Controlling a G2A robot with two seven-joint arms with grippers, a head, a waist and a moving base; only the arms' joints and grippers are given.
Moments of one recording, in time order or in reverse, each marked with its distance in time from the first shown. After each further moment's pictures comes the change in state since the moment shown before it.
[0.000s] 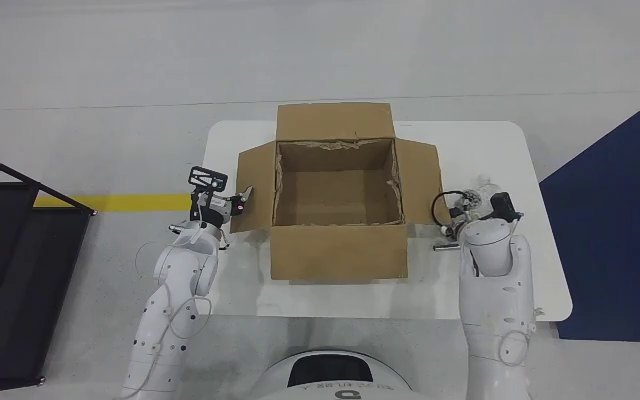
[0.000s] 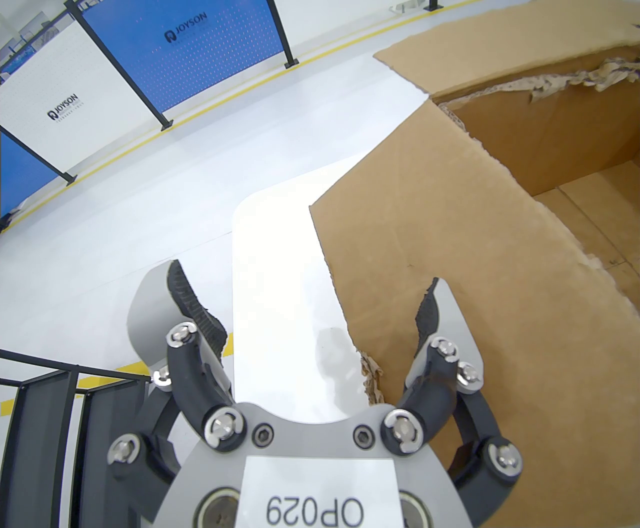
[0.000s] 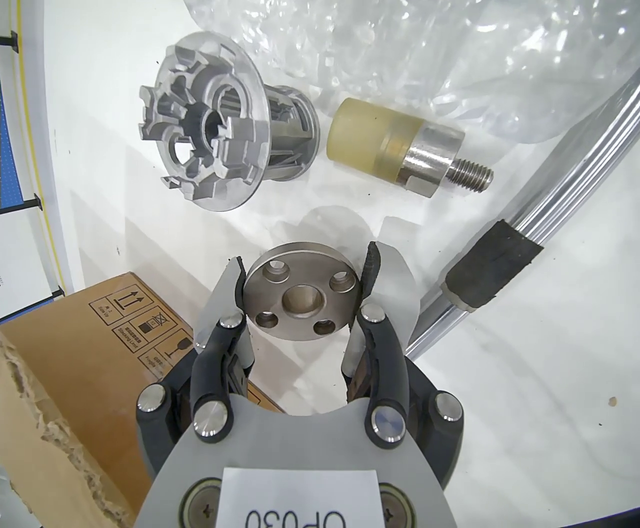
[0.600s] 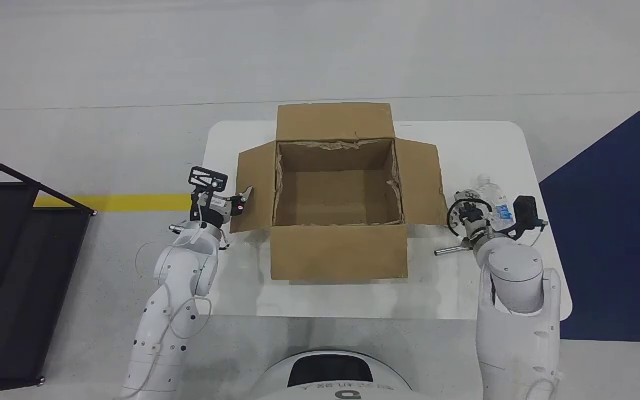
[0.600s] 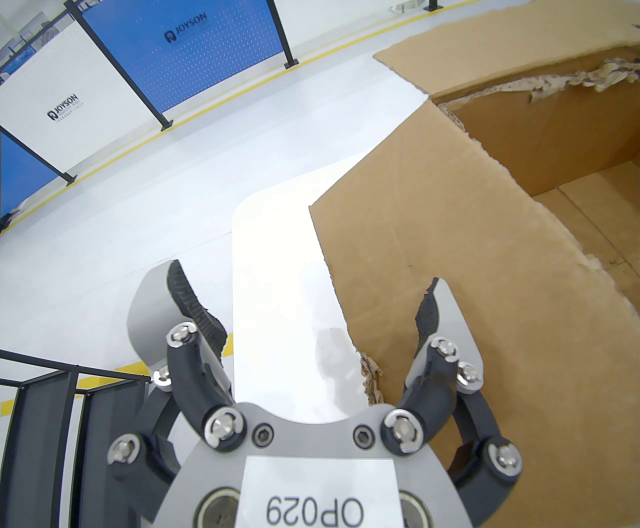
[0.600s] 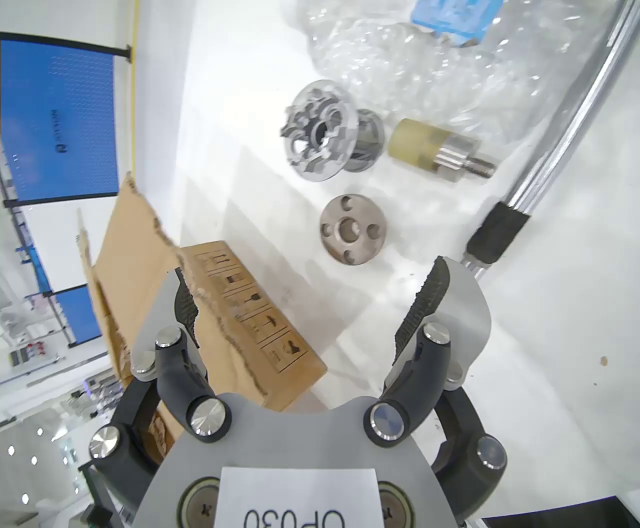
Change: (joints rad) left arm 0.000 0.000 0.000 0.000 0.000 0.000 0.000; right arm -0.204 -0.004 0.040 -0.299 0.221 -0.122 -0.101
